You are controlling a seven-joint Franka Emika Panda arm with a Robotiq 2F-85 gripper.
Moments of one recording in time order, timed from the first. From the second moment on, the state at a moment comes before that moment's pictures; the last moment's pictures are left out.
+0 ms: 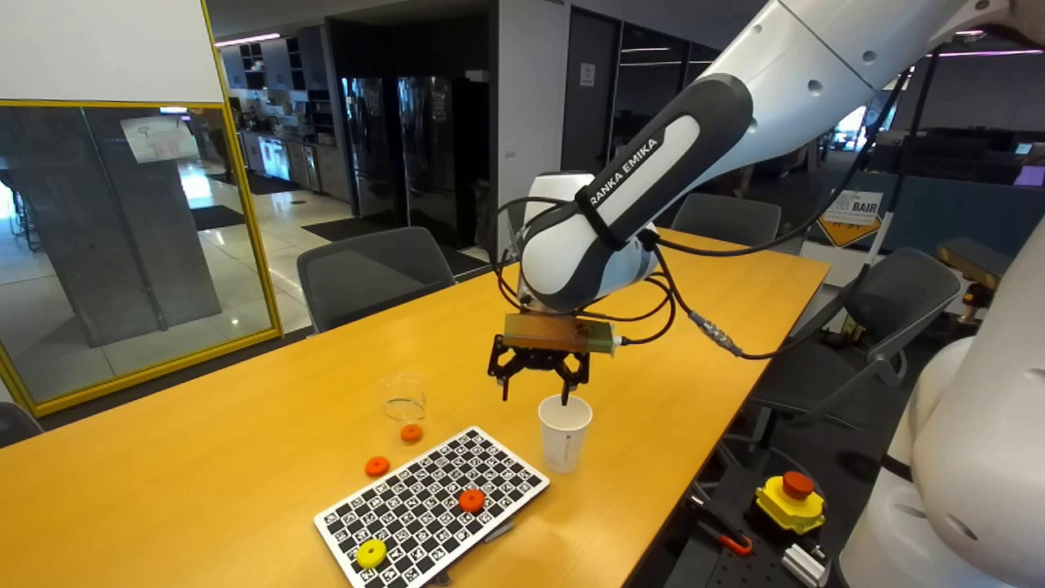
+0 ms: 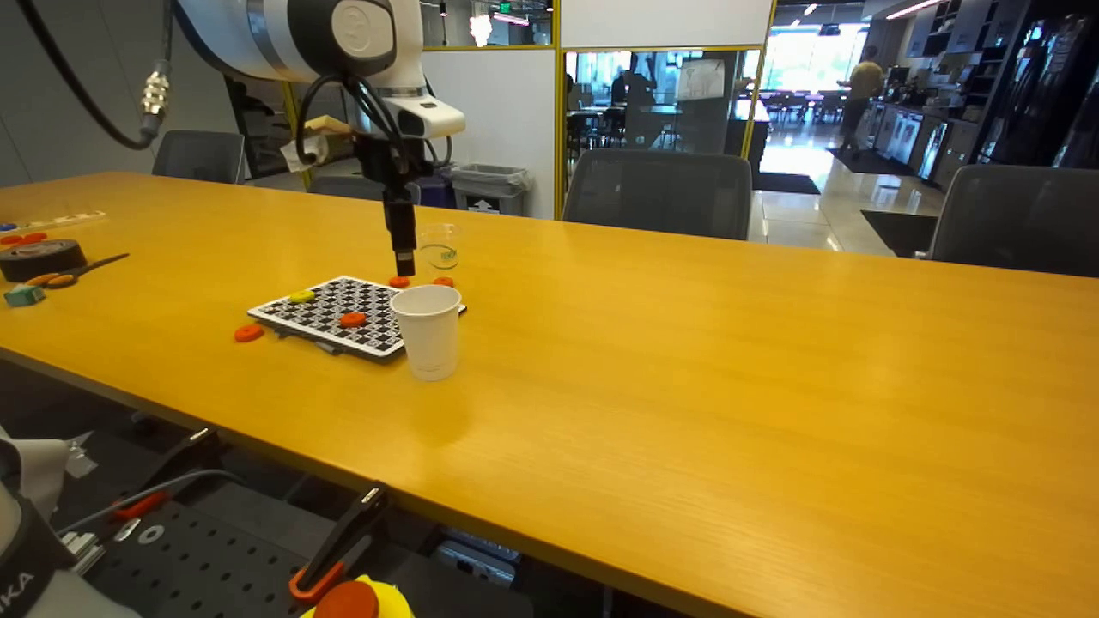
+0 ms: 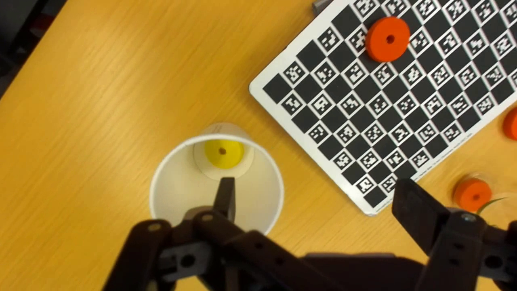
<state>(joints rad) 0.01 -0.08 0.03 -2.55 0.08 2.51 0.79</state>
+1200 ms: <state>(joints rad) 0.15 0.24 0.15 -2.36 0.11 2.51 0.60</state>
